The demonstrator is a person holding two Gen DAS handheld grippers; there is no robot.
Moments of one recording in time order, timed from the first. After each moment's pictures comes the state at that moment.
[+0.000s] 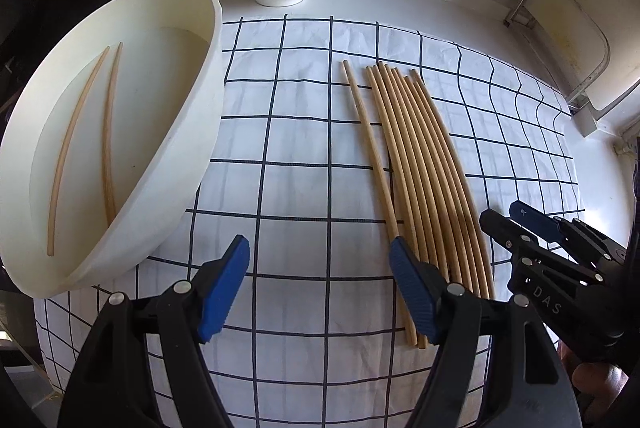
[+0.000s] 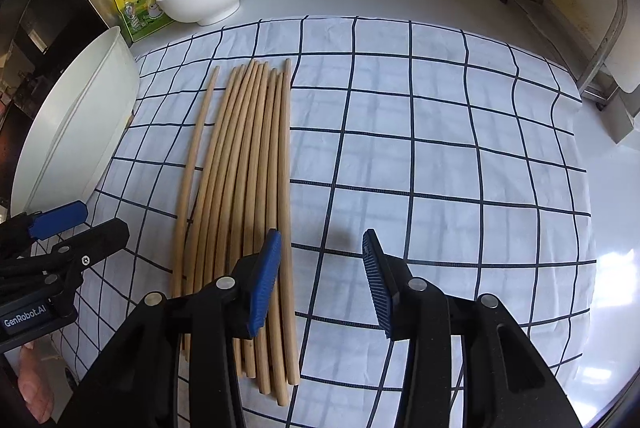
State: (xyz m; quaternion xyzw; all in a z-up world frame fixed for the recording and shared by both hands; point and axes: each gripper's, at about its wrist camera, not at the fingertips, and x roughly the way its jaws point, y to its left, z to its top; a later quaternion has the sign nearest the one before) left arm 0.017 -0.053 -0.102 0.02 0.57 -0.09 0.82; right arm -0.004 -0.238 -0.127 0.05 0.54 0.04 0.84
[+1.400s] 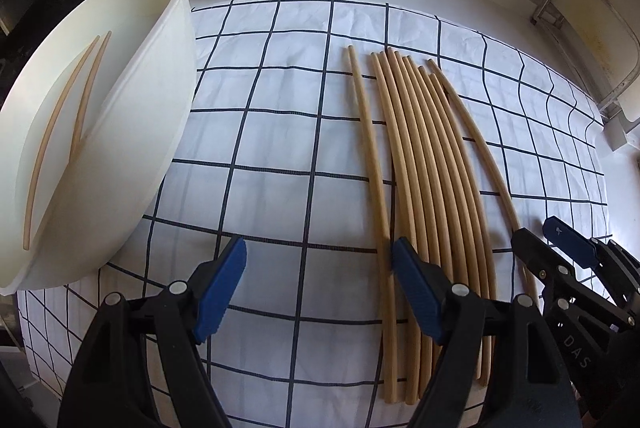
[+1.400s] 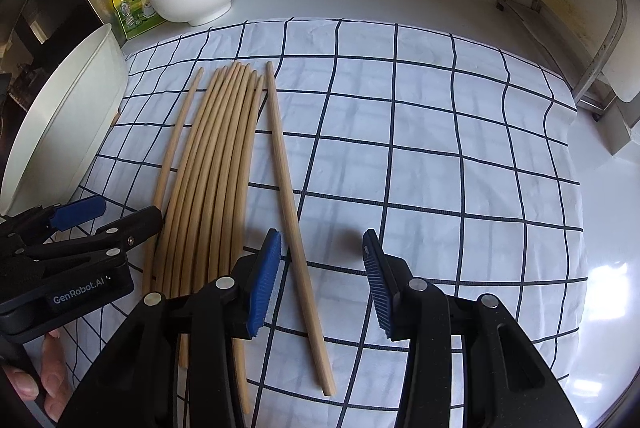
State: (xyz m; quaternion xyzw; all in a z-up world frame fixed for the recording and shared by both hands) left arm 0.035 -0.086 -0.135 0.02 0.57 -0.05 0.82; right arm 0.001 -0.253 -0.130 0.02 0.53 0.03 0.84
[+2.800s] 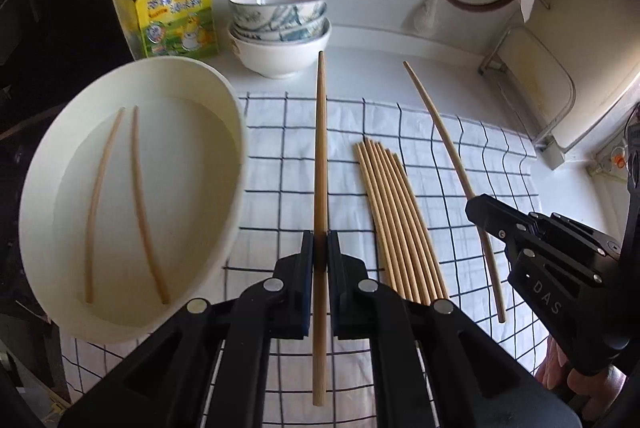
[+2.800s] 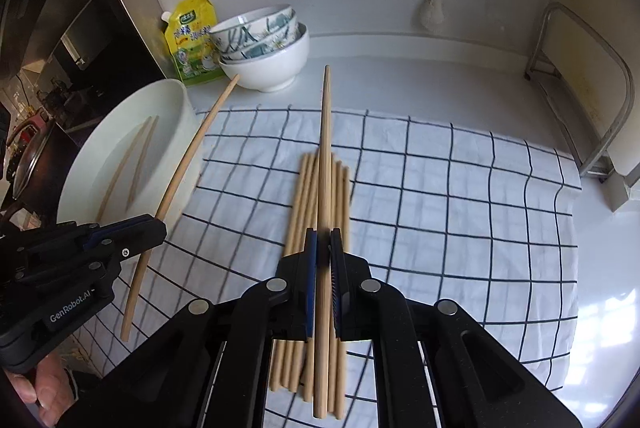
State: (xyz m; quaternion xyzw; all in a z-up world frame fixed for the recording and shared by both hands) left arm 0.026 -0.025 -0.031 0.00 0.50 -0.12 0.86; right arm 0.009 -0.195 -0.040 0.04 0.46 0.09 0.88
